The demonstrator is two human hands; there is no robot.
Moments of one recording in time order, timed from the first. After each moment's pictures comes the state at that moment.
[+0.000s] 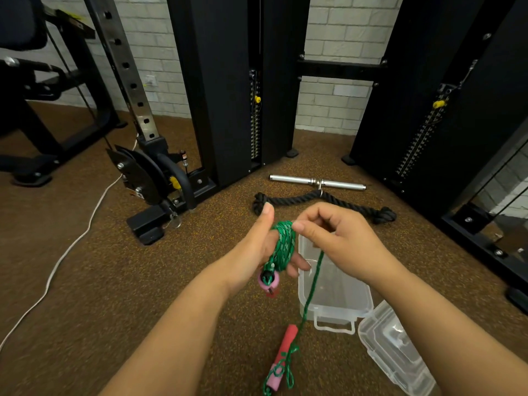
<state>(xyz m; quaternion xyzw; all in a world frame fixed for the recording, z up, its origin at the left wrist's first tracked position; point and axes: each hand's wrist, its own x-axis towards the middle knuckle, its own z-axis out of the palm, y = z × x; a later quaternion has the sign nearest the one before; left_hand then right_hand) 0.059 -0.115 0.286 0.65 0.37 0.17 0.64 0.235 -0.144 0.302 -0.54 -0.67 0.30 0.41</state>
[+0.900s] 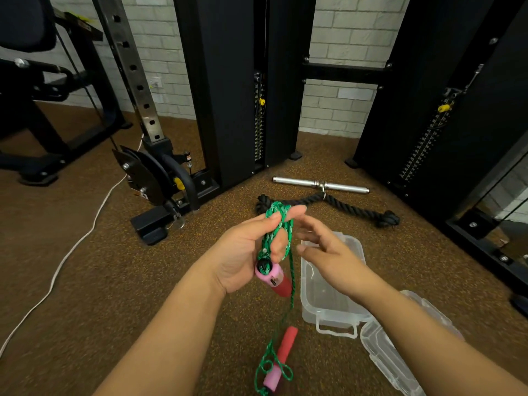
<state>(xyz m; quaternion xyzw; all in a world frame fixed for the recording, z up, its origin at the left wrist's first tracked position) 0.053 -0.112 0.297 0.47 0.27 0.33 0.77 0.228 -0.135 0.257 -0.52 -0.59 0.47 0.40</state>
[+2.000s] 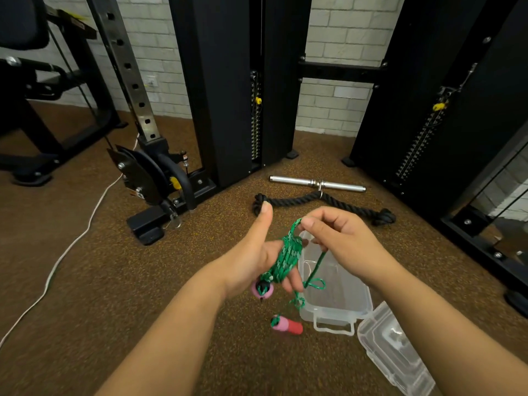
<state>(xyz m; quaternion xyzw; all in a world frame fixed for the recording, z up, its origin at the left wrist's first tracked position) 0.056 -0.117 0.291 0.63 0.36 0.09 0.68 0.234 -0.143 0.303 -0.51 -0.60 0.42 0.46</state>
